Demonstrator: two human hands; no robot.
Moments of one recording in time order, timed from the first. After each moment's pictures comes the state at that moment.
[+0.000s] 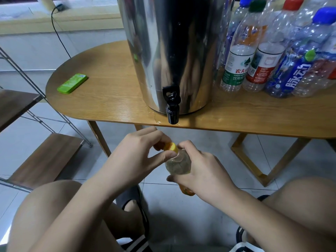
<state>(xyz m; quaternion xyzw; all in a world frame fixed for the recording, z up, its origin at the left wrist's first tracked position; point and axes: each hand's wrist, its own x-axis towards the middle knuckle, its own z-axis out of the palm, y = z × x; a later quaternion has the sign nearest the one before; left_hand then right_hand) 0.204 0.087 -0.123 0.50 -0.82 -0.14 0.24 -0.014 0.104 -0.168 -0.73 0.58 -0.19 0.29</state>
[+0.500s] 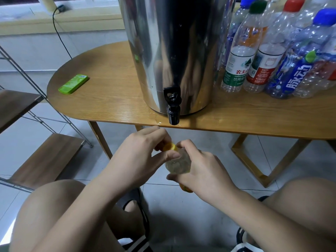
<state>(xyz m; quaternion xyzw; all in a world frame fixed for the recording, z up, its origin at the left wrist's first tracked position) 0.196 0.088 -0.120 0.51 -0.82 -0.12 0.24 -0.011 0.103 -0.165 -0.75 0.58 -0.19 0.27</state>
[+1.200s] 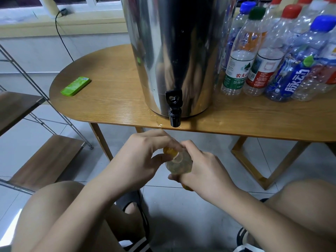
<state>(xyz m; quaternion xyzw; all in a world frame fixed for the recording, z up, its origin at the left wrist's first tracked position) 0.200 0.090 -0.110 0.47 -0.83 -0.19 0.24 -0.012 0.100 -0.166 -0.73 0.59 -0.20 0.28</state>
